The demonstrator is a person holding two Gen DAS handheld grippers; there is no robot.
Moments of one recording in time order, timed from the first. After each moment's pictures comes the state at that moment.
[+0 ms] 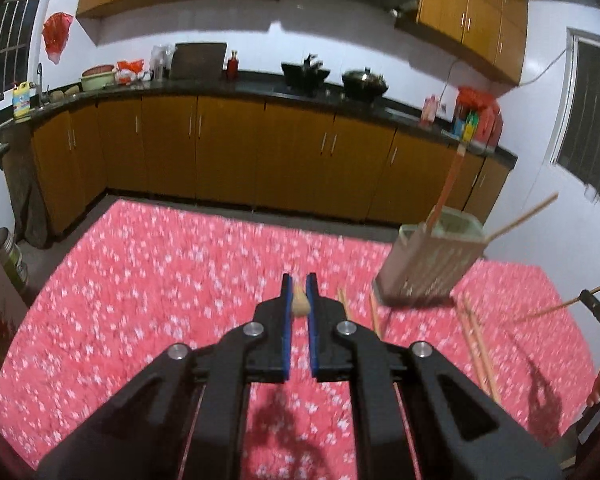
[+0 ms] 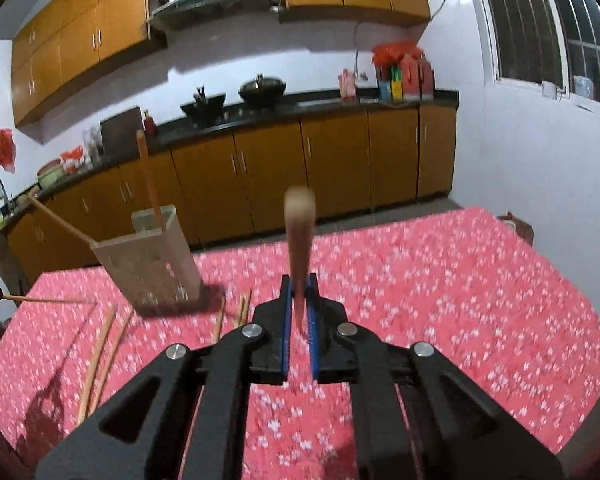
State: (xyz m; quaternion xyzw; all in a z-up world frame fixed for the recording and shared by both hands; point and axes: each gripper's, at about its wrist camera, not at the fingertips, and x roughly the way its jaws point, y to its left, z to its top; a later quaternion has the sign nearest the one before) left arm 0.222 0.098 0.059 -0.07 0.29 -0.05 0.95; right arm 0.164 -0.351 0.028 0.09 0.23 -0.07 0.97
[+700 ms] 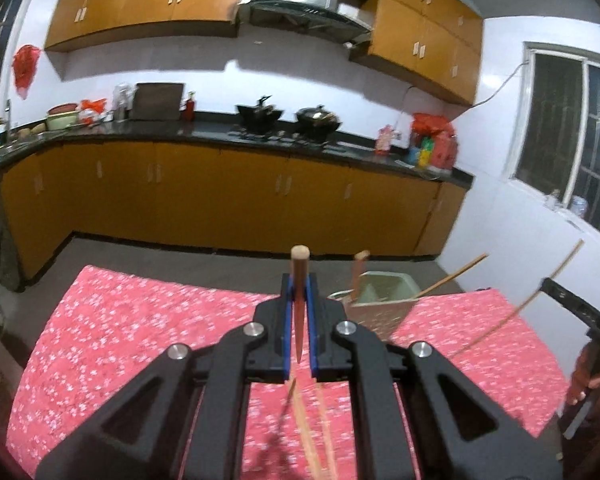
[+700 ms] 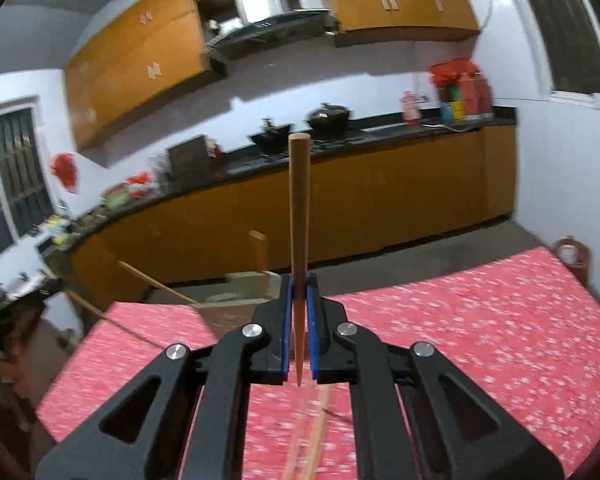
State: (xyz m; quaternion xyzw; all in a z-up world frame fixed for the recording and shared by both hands) left arm 0.213 0.064 0.147 -0.06 0.22 -0.14 0.96; right arm 0.165 -0.324 0.110 0.13 0.18 0.08 0.97
